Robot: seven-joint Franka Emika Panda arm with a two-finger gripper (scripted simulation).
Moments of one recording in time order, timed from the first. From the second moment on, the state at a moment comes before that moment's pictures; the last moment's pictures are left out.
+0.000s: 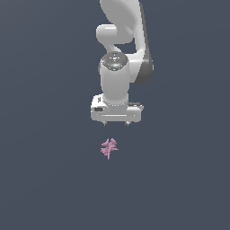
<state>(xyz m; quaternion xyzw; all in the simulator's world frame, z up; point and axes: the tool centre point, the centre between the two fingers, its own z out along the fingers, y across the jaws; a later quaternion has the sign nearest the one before) 0.008 0.006 0.174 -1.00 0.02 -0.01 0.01</state>
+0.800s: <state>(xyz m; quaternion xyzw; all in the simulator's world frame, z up) 0.002 0.033 0.177 -1.00 -0.02 -0.01 0.01</state>
